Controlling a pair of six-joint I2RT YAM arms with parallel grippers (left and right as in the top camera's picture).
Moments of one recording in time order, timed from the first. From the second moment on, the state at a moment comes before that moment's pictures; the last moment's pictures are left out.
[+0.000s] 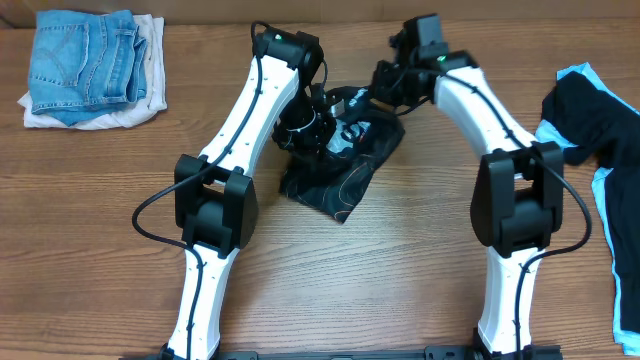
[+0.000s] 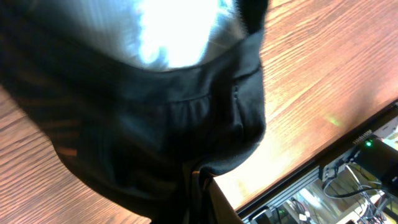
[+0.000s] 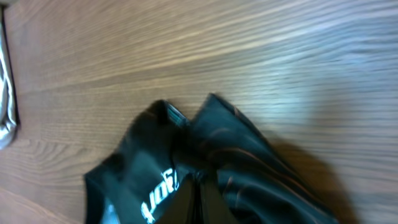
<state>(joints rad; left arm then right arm) -0.38 2.40 2.32 -1.69 0.41 0.08 0.20 2.26 1.89 -0.70 -0.37 0.44</state>
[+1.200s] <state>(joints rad) -0.39 2.40 2.23 -1.58 0.35 0.11 0.08 2.26 2.05 -1.37 -0.15 0.39</state>
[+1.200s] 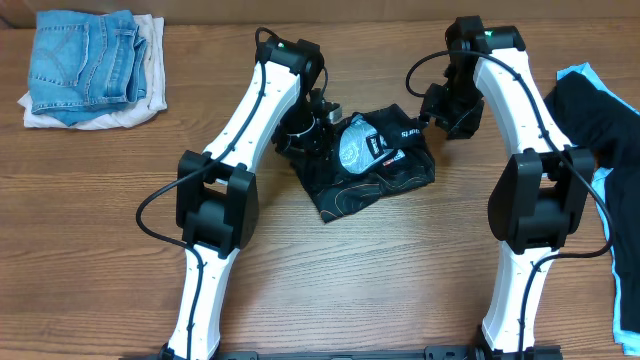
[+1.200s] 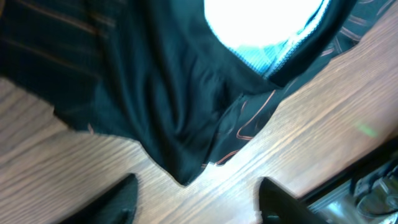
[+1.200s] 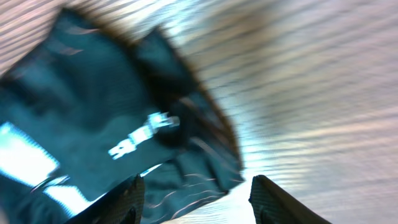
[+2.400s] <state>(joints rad) -0.46 2.40 2.05 -1.28 0.17 -0.13 0.19 2.26 1.95 -1.20 -0.30 0.28</state>
